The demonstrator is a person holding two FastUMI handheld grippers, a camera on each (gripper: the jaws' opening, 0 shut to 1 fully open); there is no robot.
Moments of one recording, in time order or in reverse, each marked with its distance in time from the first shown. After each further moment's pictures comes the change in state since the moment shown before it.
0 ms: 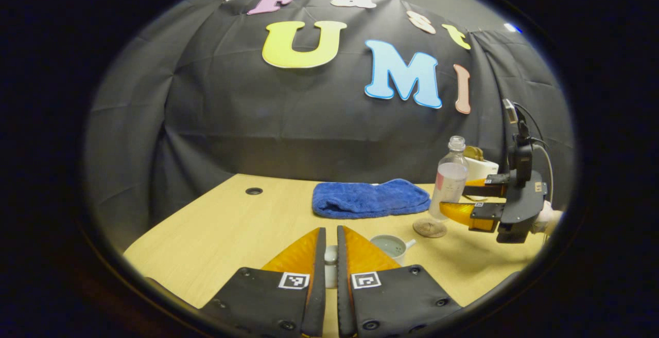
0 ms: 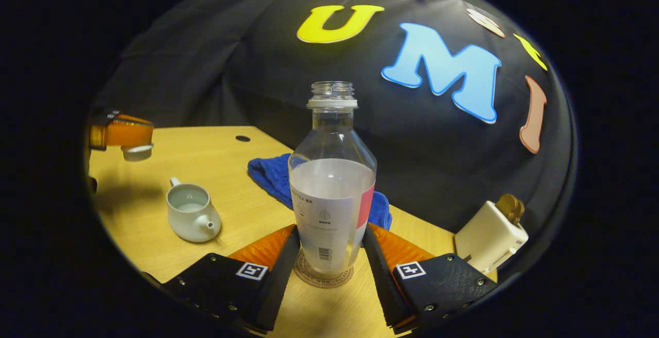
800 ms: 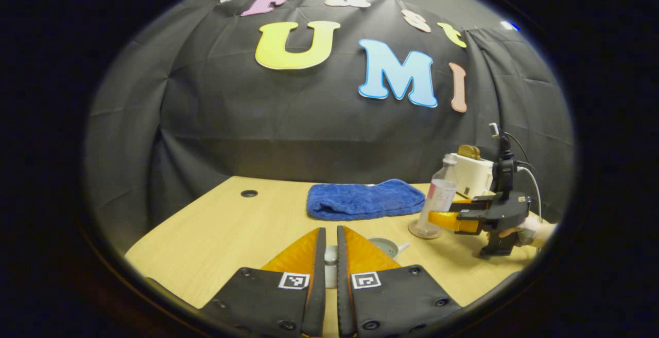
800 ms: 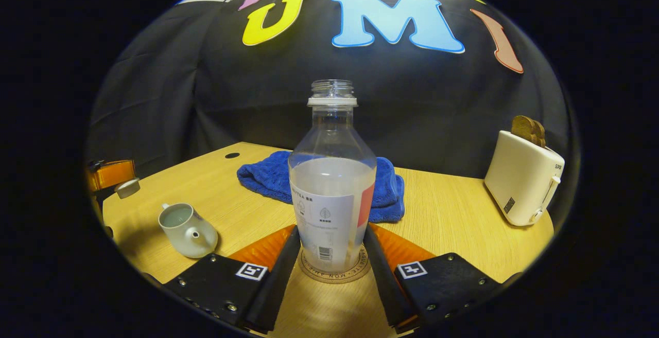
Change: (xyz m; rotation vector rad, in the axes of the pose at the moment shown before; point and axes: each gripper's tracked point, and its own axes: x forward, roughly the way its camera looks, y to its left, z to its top) left arm 0.004 -0.012 0.005 0.012 -0.003 -0.012; right arm 0.023 -0.002 -0.039 0.274 0.072 0.038
